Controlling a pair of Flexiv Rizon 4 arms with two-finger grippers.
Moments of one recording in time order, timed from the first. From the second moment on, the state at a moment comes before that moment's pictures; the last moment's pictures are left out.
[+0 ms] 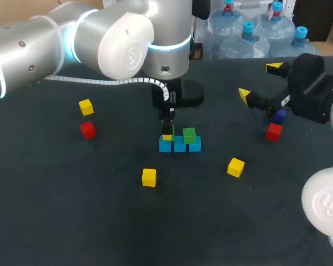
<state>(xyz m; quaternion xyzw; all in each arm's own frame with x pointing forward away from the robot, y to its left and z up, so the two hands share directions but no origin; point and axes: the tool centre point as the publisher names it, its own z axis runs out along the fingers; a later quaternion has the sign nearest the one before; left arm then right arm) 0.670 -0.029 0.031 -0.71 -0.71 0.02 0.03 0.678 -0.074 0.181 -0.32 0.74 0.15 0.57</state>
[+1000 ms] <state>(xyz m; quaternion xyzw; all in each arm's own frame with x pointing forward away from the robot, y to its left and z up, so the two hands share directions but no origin) 0.666 -0.036 0.025 -0.71 -0.70 0.03 0.03 0.678 -0.074 0.181 -0.32 0.74 0.15 0.57</state>
